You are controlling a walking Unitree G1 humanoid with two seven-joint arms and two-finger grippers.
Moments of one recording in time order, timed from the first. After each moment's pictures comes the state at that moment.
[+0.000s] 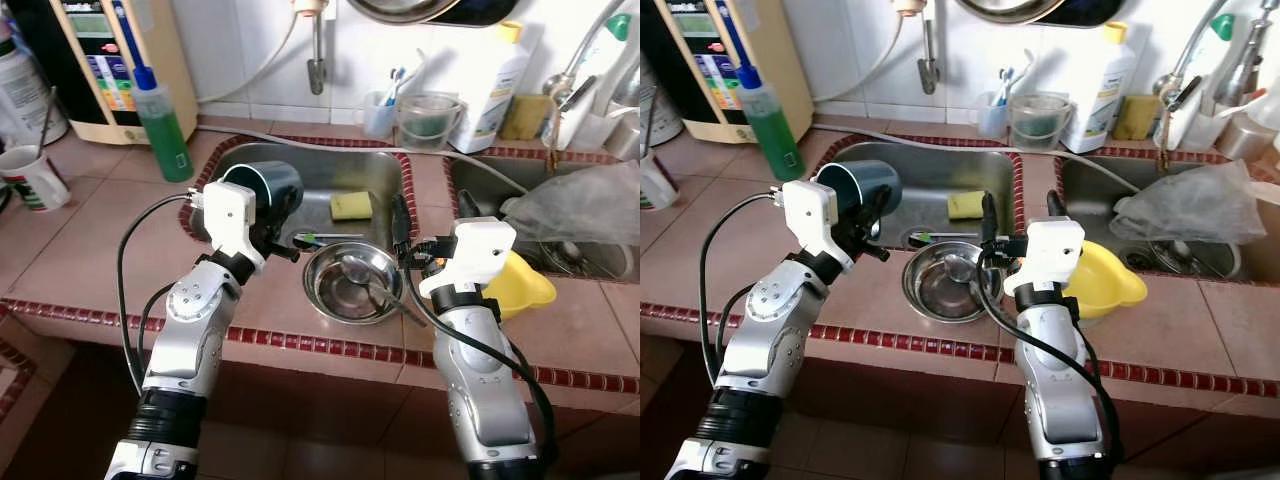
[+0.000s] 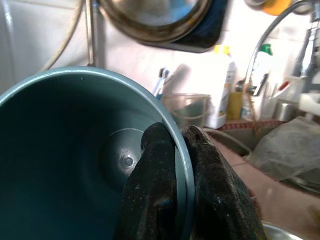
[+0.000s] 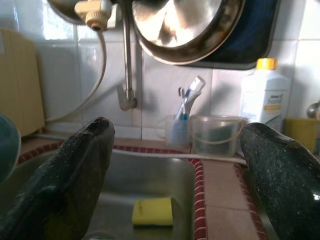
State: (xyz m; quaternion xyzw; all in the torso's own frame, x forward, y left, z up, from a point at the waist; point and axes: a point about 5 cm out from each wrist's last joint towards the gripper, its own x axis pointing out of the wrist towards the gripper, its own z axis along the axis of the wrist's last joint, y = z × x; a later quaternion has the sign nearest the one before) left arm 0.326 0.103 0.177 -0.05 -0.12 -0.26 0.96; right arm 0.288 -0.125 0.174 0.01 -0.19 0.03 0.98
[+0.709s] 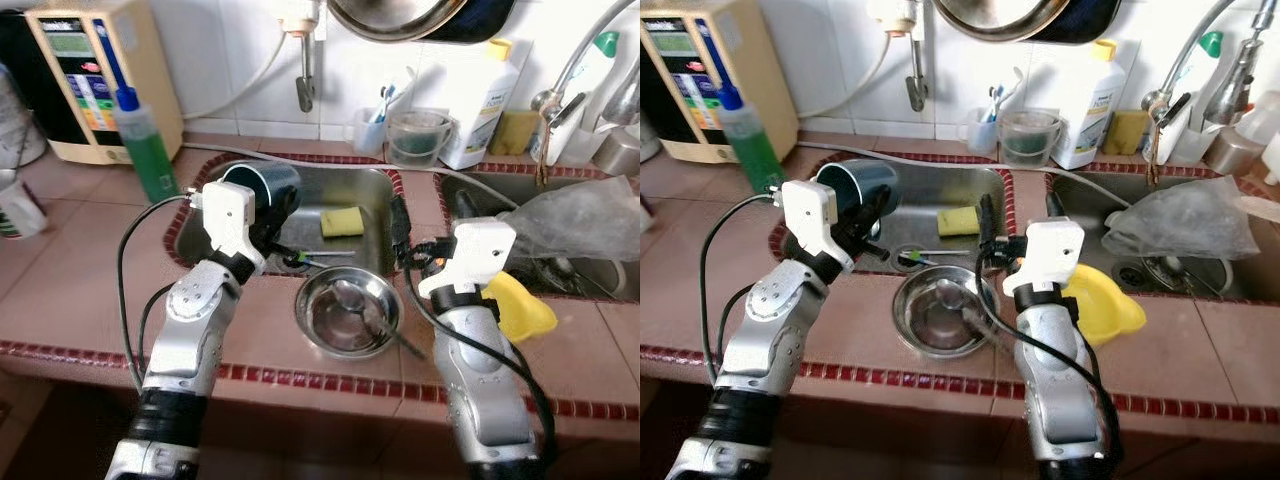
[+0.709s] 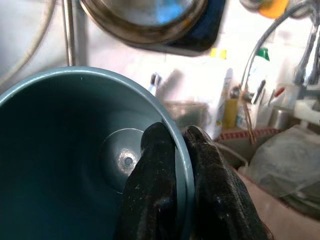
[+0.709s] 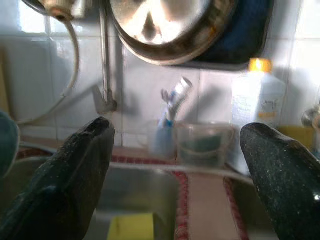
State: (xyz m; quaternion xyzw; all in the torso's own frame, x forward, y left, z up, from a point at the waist) left arm 0.325 0.091 0.177 -0.06 -0.12 -0.28 0.95; right arm 0.288 -0.131 0.172 0.00 -0.18 0.03 0.98
